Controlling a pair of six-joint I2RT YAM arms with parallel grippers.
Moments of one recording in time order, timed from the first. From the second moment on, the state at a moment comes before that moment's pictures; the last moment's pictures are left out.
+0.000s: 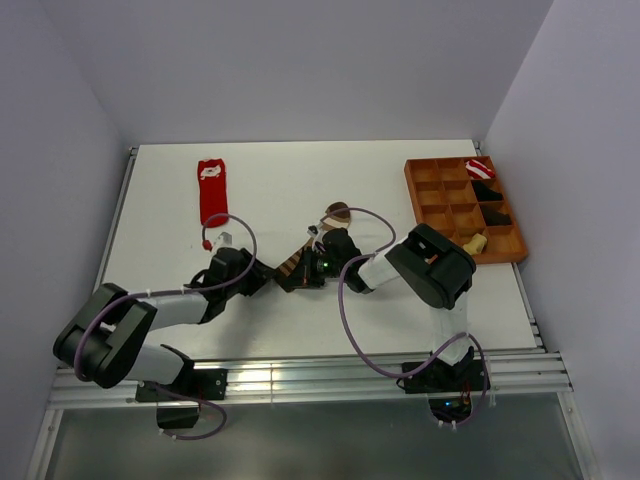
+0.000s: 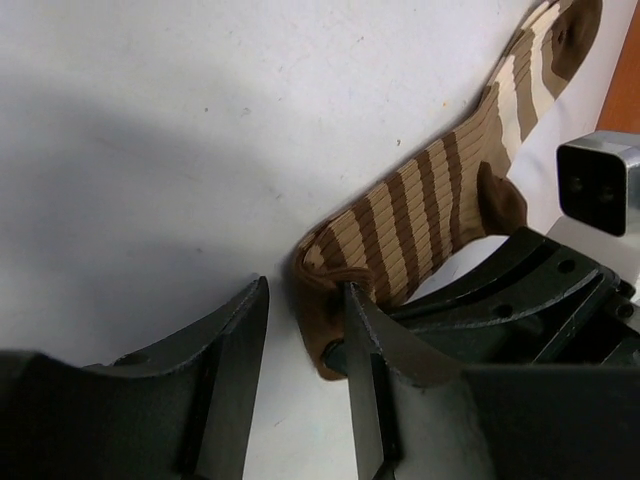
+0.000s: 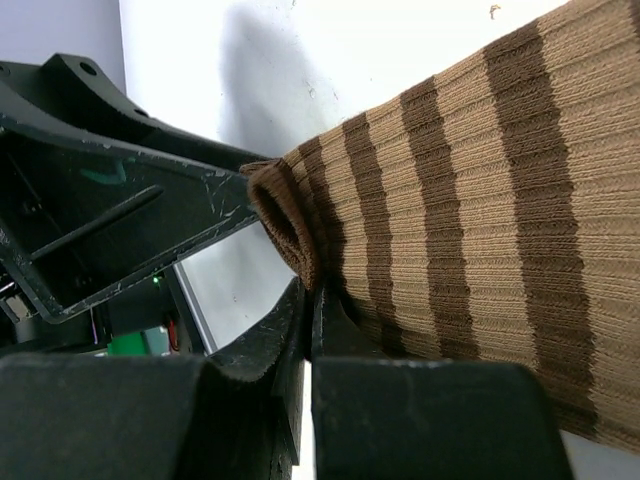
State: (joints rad) left arm -0.53 1.37 0.34 0.38 -0.02 -1.12; right arm 0.73 1.97 0.77 0.64 -0.52 0.91
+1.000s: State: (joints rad) left arm -0.55 1.50 0.56 0.14 -0.05 -1.12; right arm 0.77 1.86 0.81 0.43 -0.40 0.78
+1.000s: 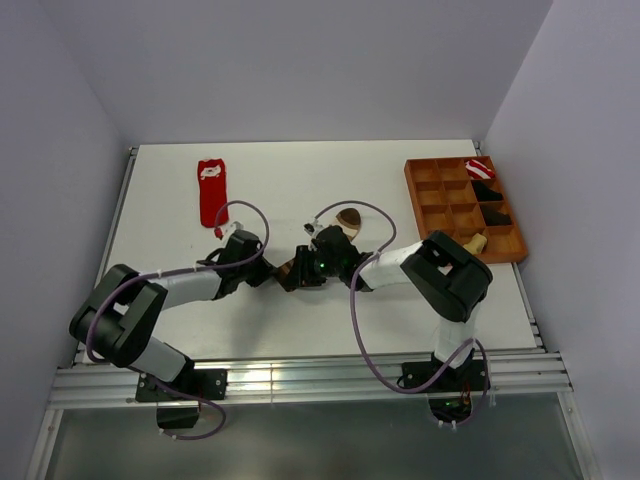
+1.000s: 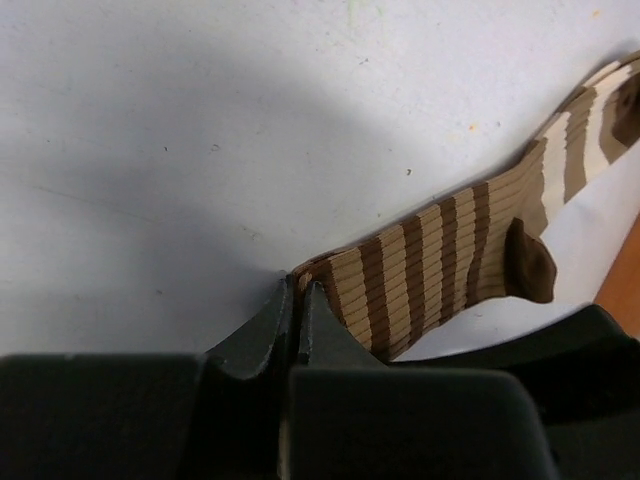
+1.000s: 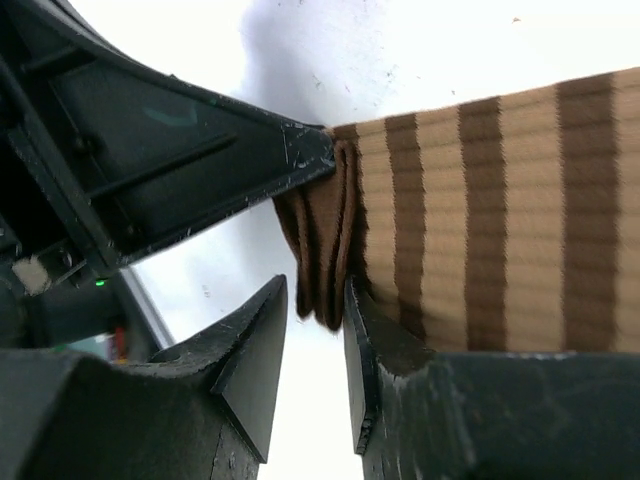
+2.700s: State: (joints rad) left arm -0.62 1.18 0.42 0.00 -0.17 -1.15; right arm 0.71 1.86 0.68 0.58 -0.42 0.91
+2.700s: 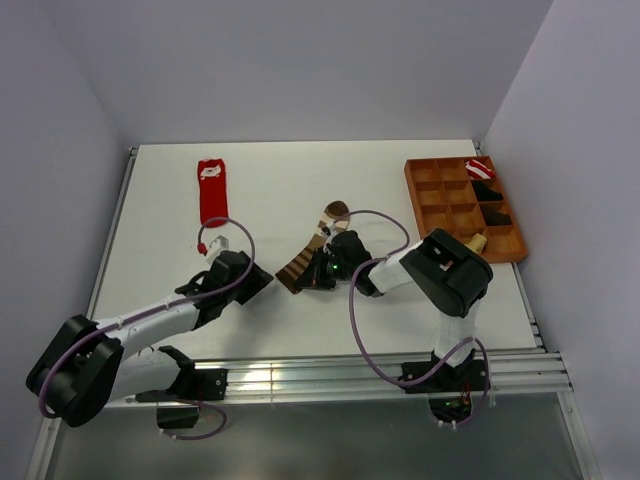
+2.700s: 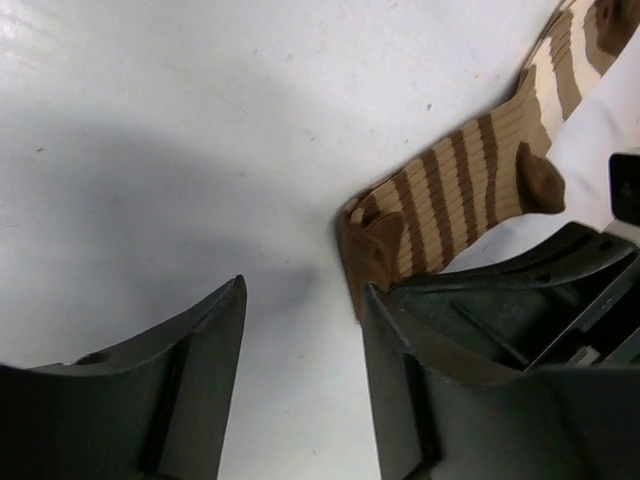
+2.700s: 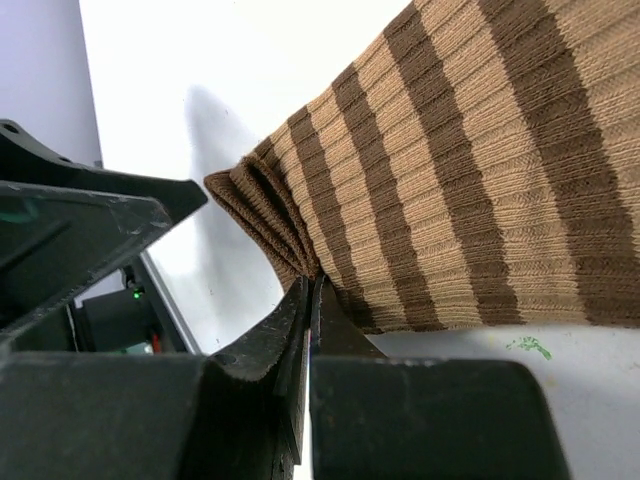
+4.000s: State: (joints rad) left arm -0.63 1.52 0.58 0.14 -0.12 -1.12; right arm 0.74 1.78 0.75 0.37 -0.33 0.75
